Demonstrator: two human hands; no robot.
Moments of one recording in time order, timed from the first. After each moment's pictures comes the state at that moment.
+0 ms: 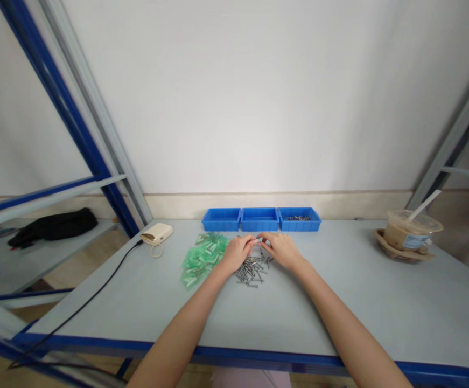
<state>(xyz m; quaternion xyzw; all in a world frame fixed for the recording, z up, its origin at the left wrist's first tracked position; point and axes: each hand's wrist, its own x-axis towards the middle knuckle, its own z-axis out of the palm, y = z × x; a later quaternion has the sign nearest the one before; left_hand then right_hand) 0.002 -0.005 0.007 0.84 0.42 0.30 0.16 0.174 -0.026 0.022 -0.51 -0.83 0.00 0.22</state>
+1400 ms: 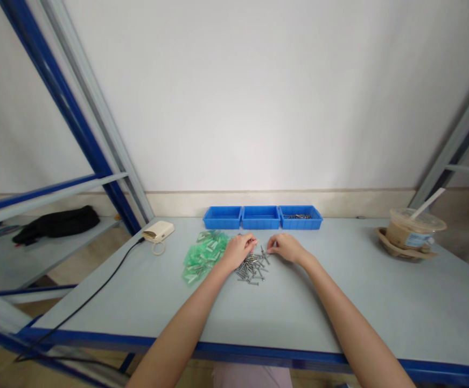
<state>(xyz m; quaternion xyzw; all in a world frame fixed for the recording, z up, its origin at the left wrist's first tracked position) 0.000 -0.001 0.003 0.84 0.44 0.27 0.14 0.195 -0.006 0.004 -0.55 -0.80 0.16 0.17</state>
